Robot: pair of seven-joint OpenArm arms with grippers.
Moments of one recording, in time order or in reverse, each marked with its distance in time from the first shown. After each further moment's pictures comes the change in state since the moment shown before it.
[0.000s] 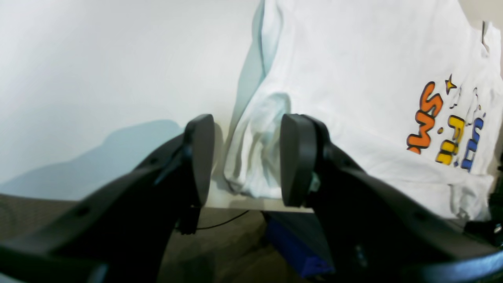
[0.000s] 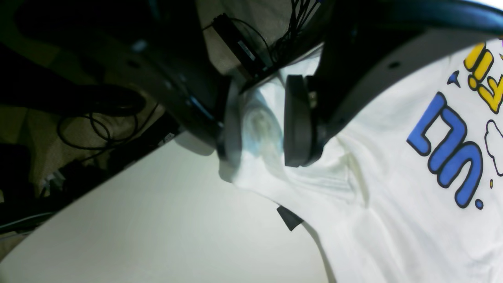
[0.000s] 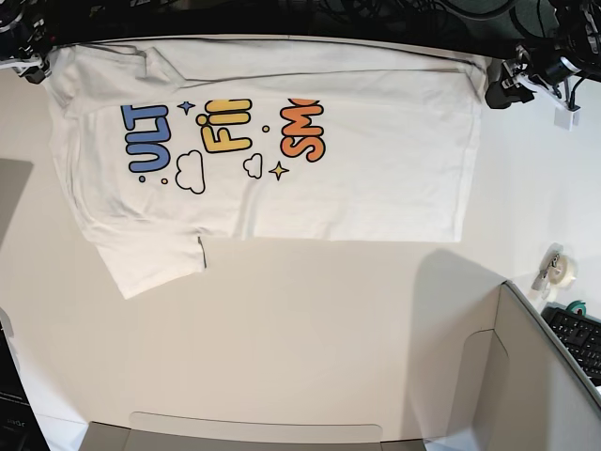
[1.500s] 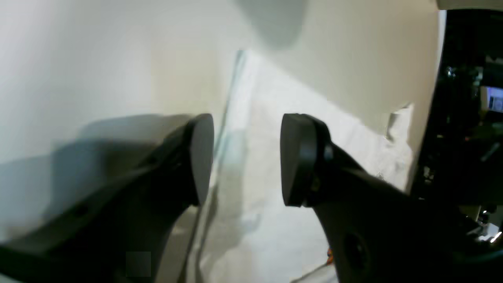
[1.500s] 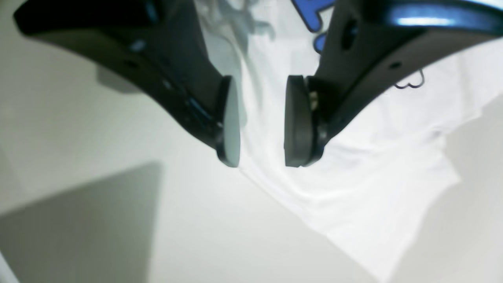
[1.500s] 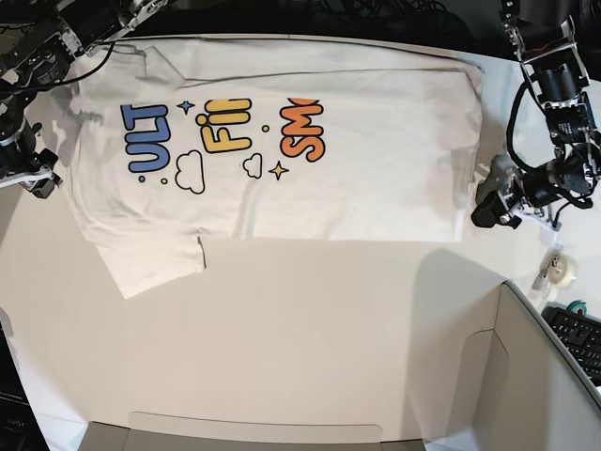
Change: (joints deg) left arm -42.8 -7.2 18.5 -41.2 0.5 -0.1 -0.3; right arm 25.8 3.1 -15.9 -4.0 -15.1 0.4 0.1
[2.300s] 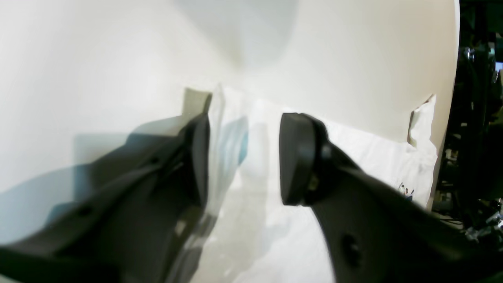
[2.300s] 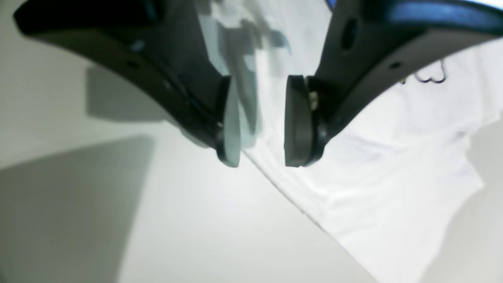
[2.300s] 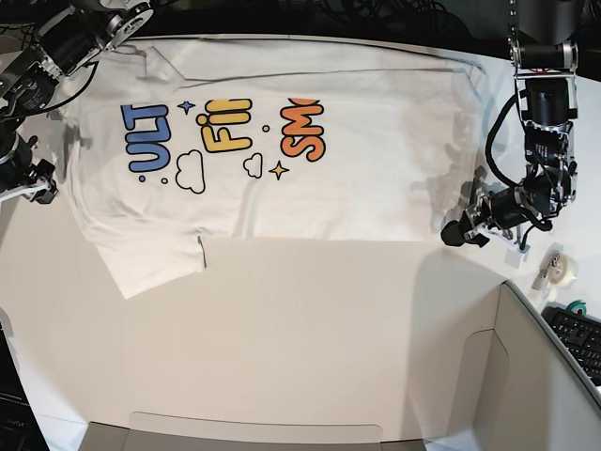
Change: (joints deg) left arm -6.4 -0.4 18.8 -8.2 -2.1 -0.8 -14.0; right arm 4.5 6.0 -1.1 -14.7 -0.7 4.4 0.2
